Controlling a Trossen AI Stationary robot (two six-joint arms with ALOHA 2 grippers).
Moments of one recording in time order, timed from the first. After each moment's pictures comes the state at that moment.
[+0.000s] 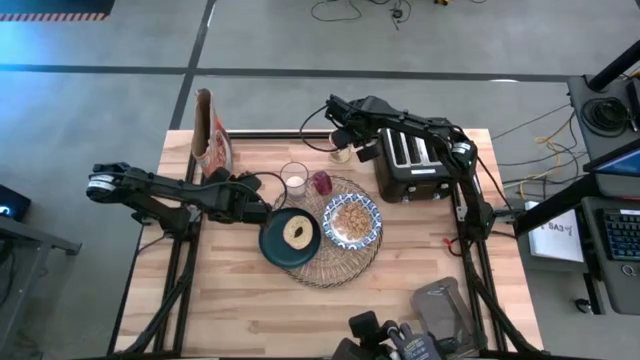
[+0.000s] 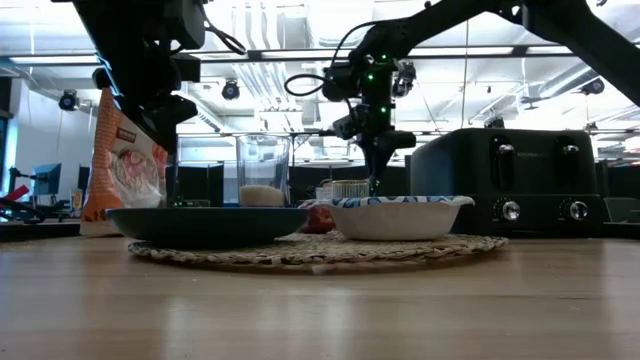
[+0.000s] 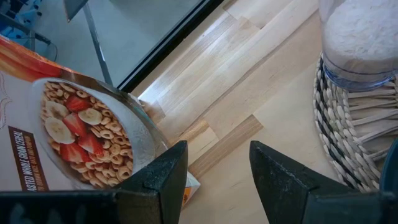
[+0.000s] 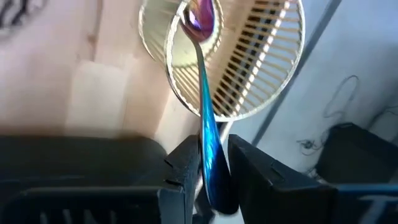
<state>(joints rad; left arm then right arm) -0.08 1.33 0.90 -1.11 -0.83 -0.90 -0.55 2.12 1.96 -1.14 0.32 -0.96</state>
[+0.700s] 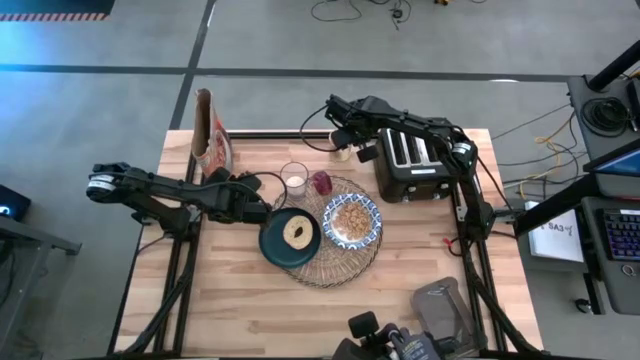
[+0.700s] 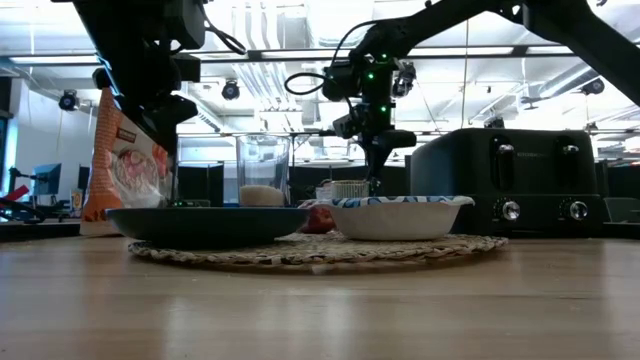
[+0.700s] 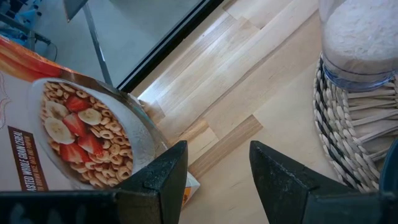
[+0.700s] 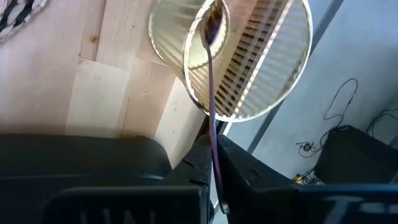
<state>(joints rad) -0.08 1.33 0.90 -1.11 -0.83 -0.90 -0.55 2.12 1.96 -1.14 0.31 -0.97</state>
